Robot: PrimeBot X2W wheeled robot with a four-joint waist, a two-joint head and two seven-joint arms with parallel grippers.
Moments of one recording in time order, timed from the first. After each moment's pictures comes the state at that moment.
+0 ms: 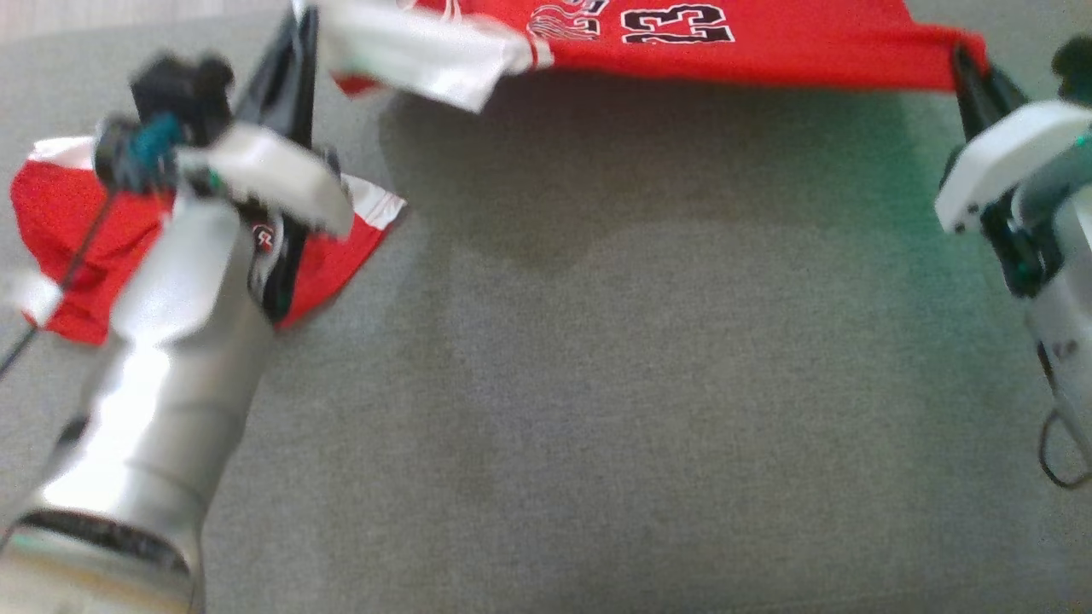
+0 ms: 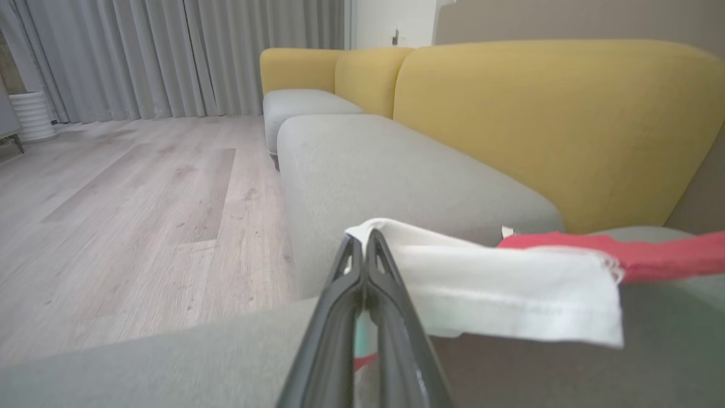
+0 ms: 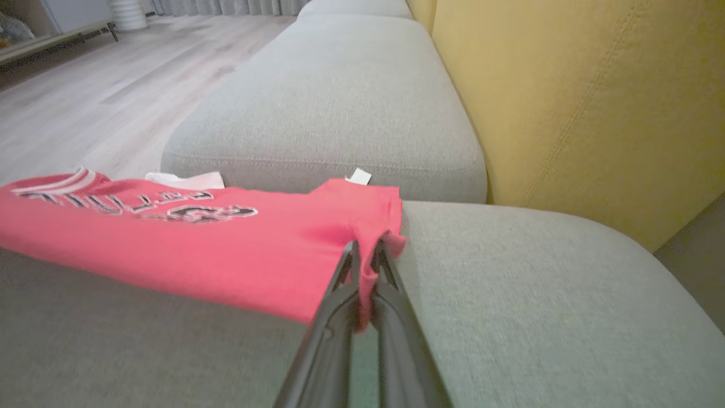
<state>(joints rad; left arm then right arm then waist) -0.99 0.19 -0.54 0.94 -0.55 -0.12 -0.25 -0.91 -0.36 0.38 0.97 0.43 0.13 -0.07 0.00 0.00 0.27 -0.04</state>
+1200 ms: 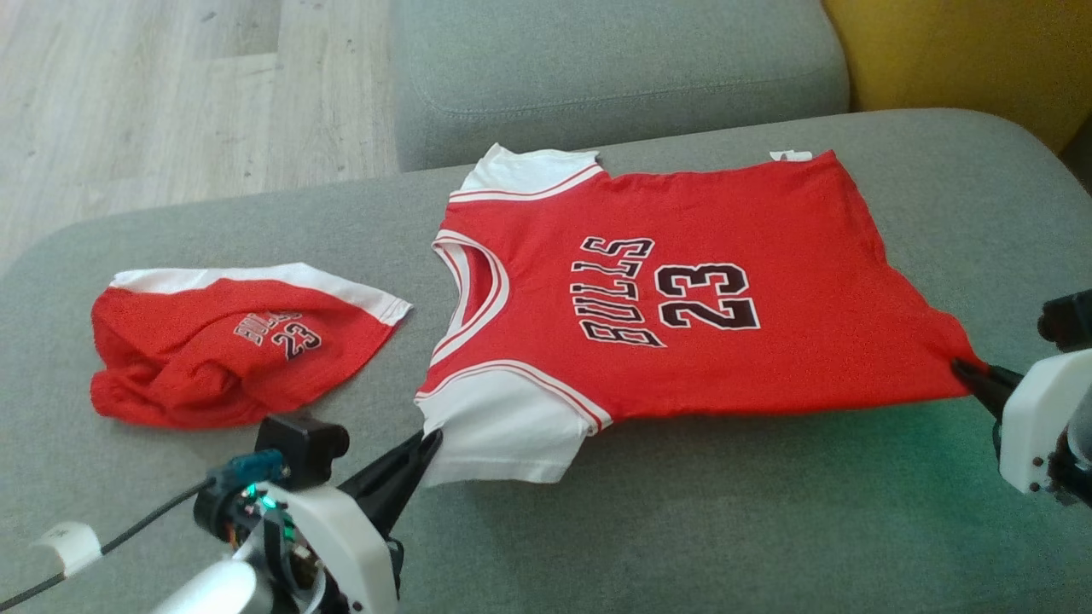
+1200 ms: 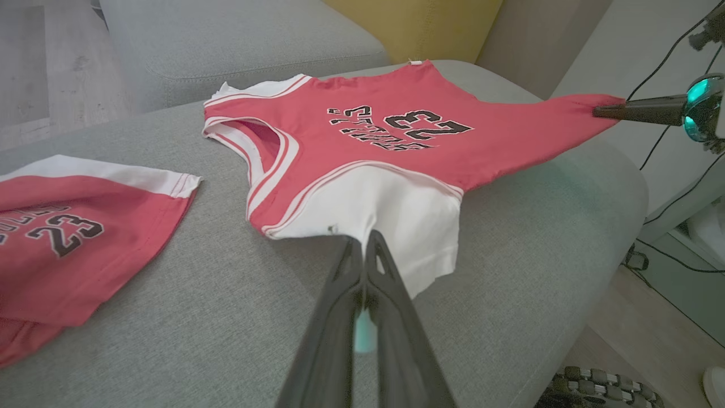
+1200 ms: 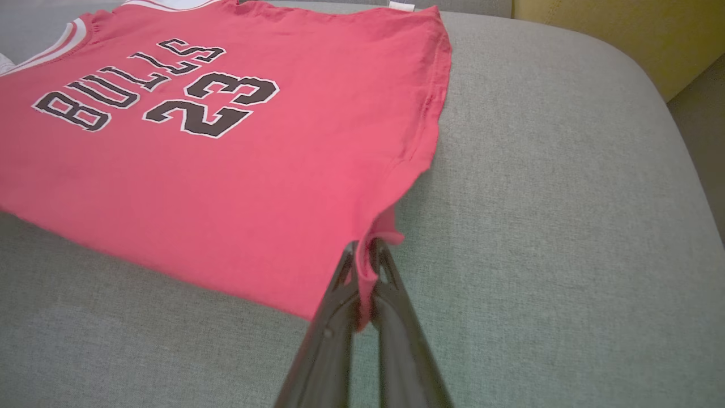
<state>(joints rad) -0.21 0.59 -0.78 -0.10 -0.81 0.05 0.28 -0.40 -0.77 0.70 0.49 0.87 0.13 0.29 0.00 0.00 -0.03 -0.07</state>
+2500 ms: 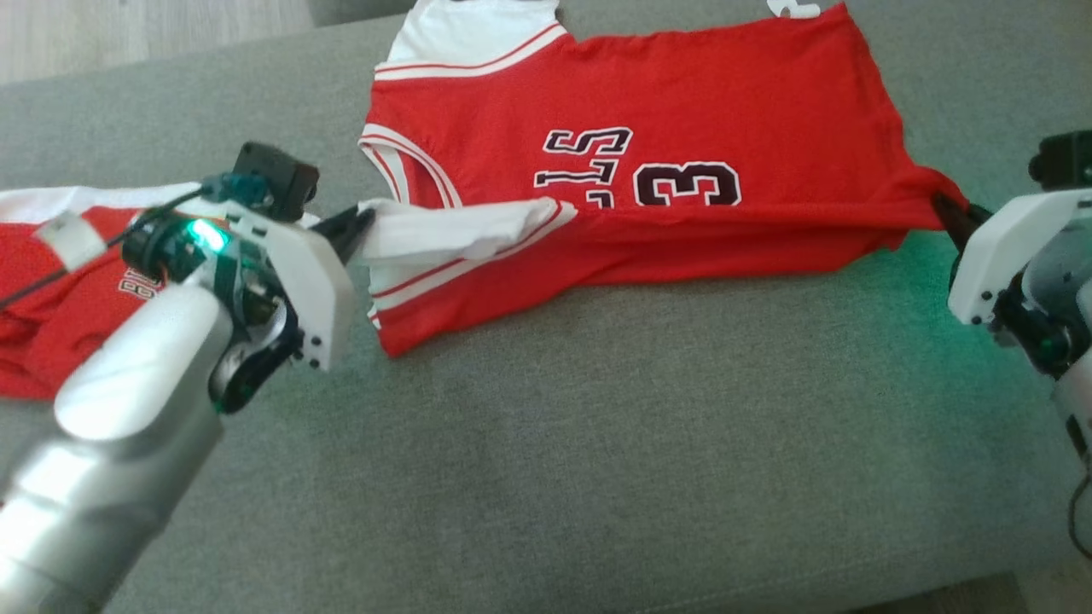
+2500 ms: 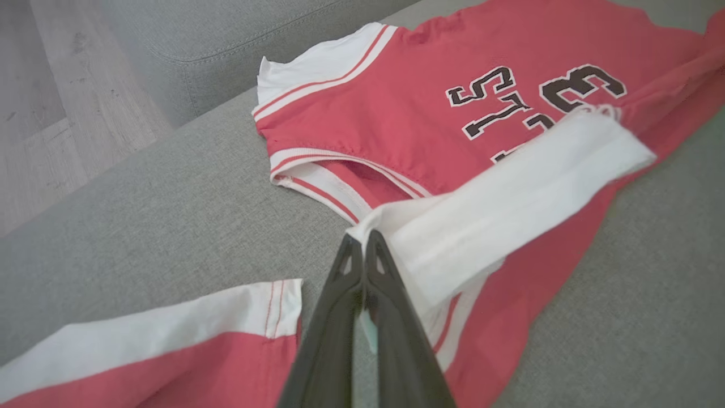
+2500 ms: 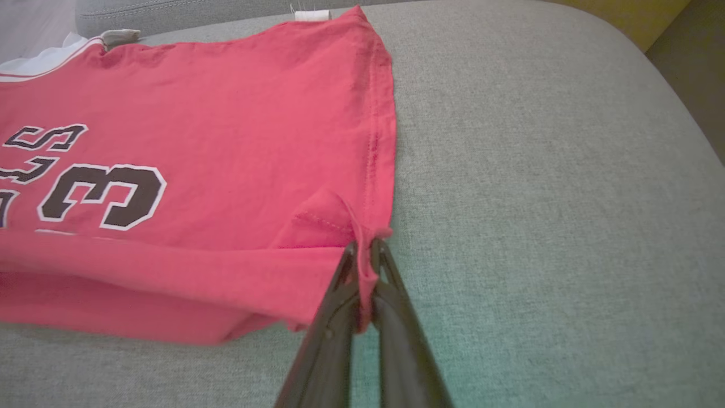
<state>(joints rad) -0.79 0.48 -0.82 0.43 -0.71 -0.11 0.42 -0.71 -0.48 0.48 0.80 0.67 0.13 0.28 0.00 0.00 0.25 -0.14</state>
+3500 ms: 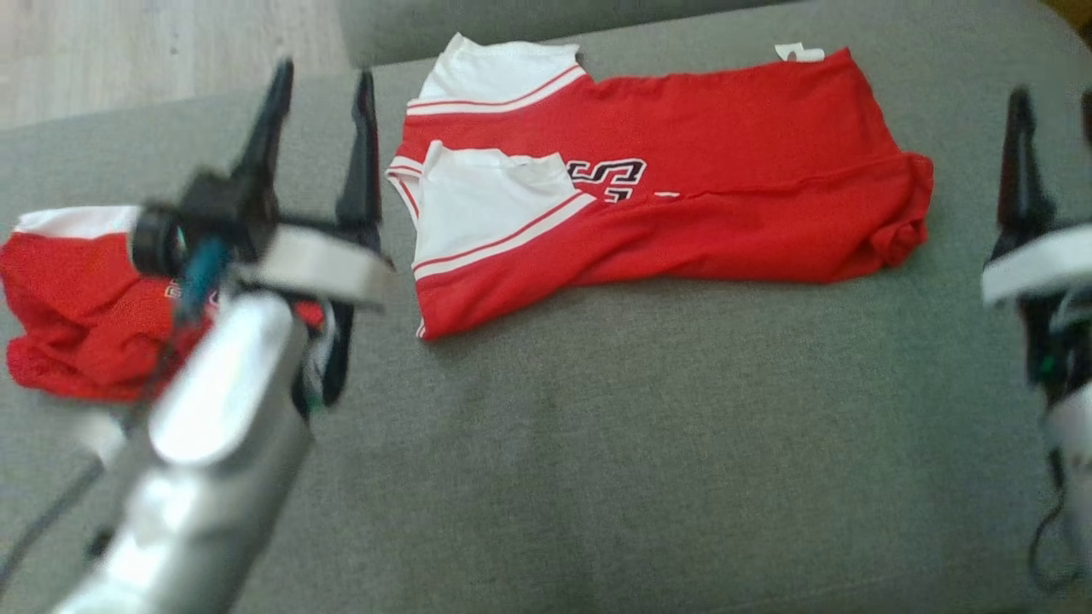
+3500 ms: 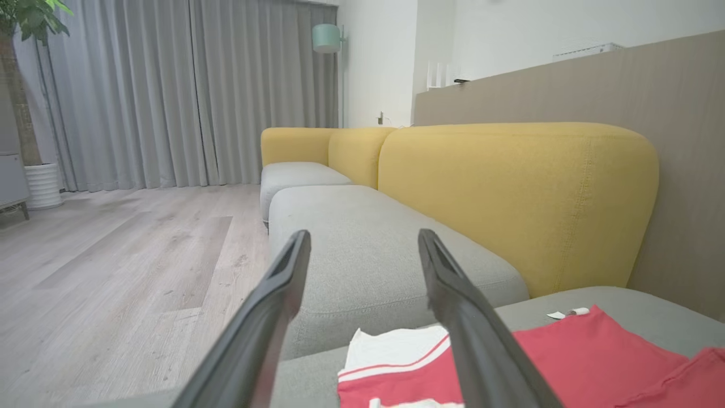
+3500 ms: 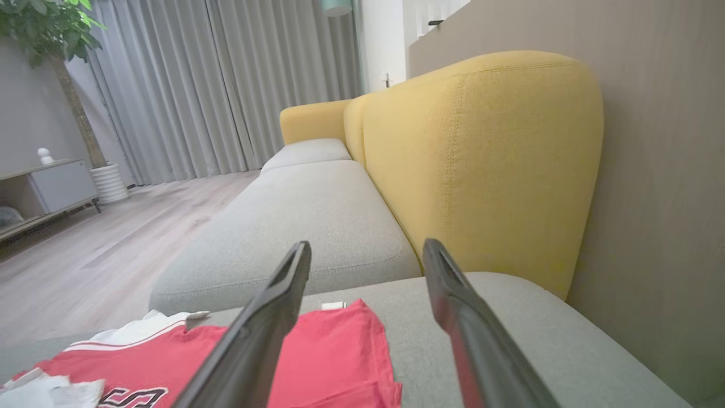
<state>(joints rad) -0.75 0.25 -0.59 0.51 -0.56 0.13 -0.25 -0.61 -0.37 0.13 0.66 0.48 0.13 -0.25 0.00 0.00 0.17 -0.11</state>
